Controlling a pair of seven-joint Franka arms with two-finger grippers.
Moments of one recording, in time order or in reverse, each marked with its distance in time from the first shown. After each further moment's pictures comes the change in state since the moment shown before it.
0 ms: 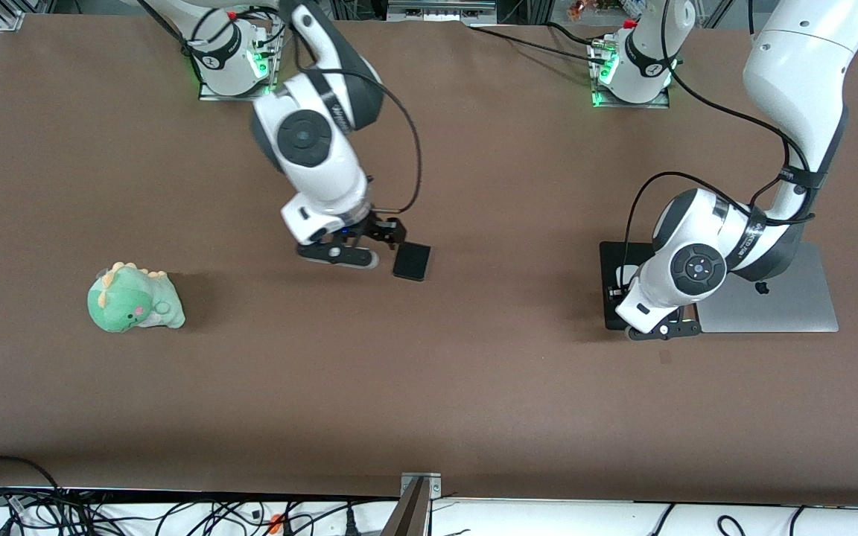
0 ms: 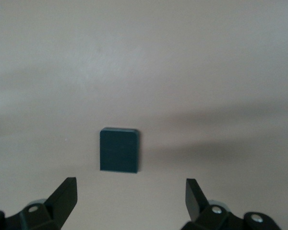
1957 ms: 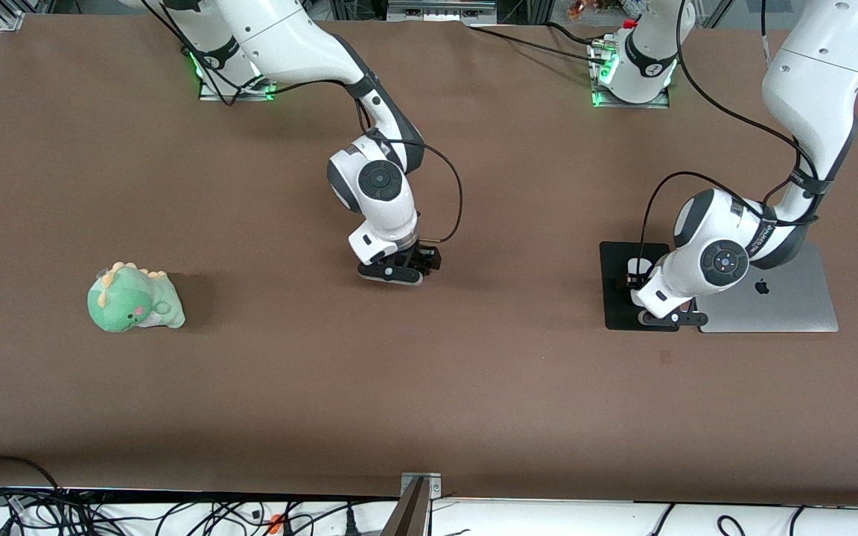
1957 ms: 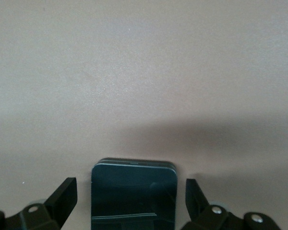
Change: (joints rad) left arm 0.139 0.013 0.003 -0.195 0.001 0.222 0.179; right arm 0.091 0.294 -0.022 -0.008 -0.044 0.388 0.119
